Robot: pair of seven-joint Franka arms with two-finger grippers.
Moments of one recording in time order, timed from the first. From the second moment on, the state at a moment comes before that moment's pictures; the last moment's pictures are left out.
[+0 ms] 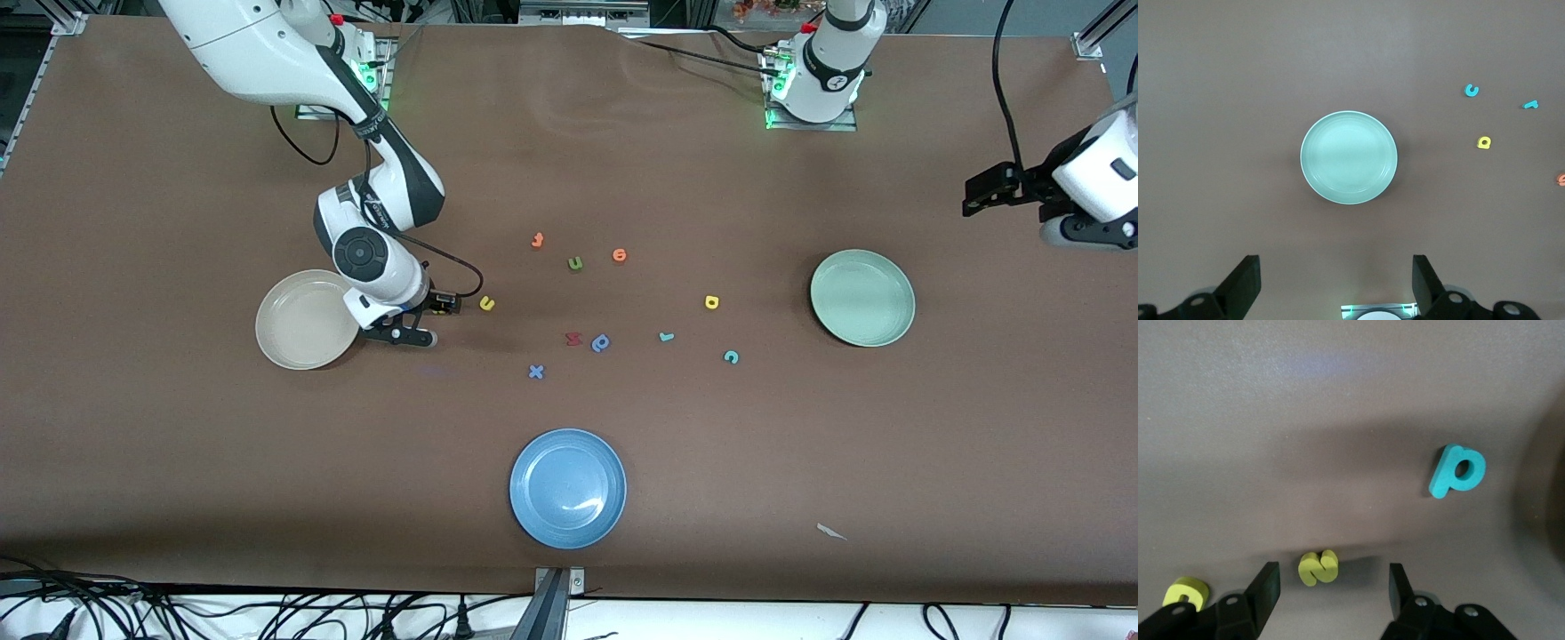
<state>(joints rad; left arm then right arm) 0.01 0.01 0.02 -1.67 0.03 1.50 0.10 0.28 0.54 0.18 -1.97 -0.06 2.39 0.61</state>
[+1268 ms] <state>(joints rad) -0.03 0.11 0.00 -1.74 -0.03 1.64 0.08 0.31 0.56 0.18 -1.98 -0.12 2.45 0.61</state>
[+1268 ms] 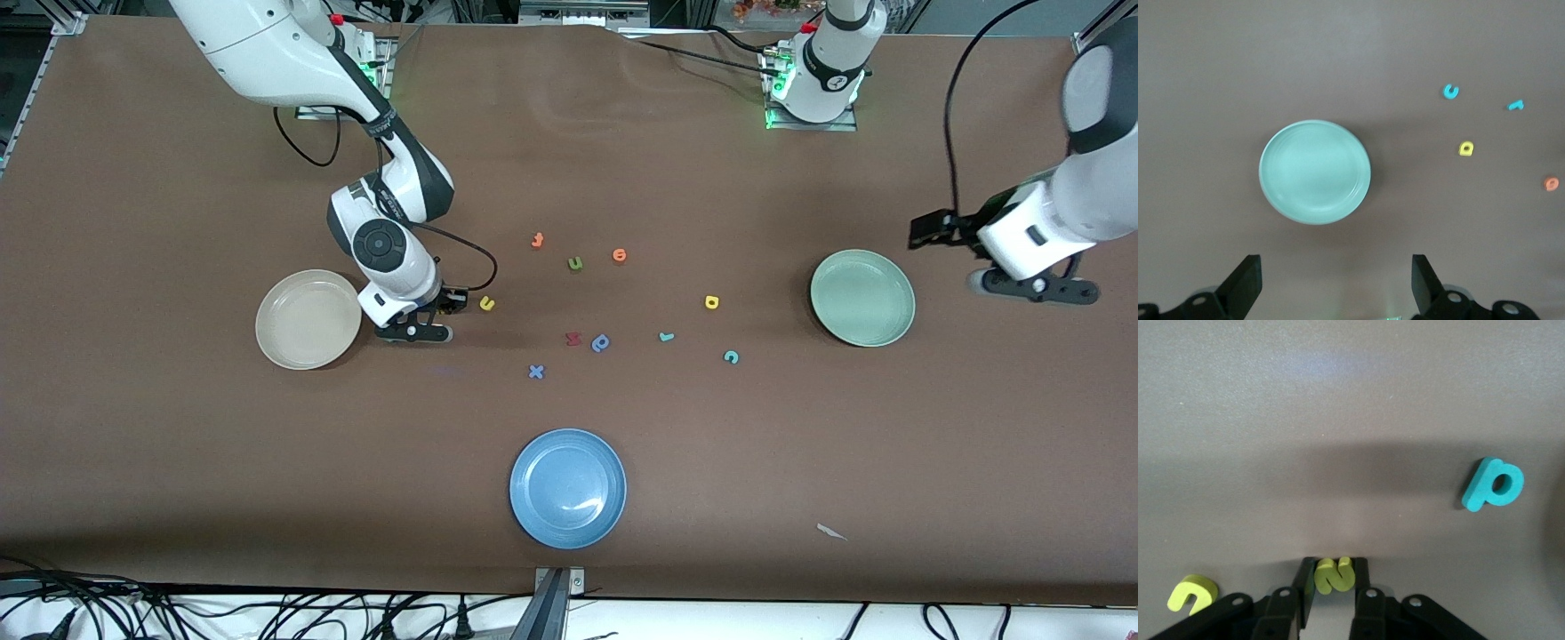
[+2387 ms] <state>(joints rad) -0.30 0.23 -0.06 -2.18 -0.09 2.29 -0.17 0.26 0.44 -0.12 -1.89 -0.12 2.17 0.27</state>
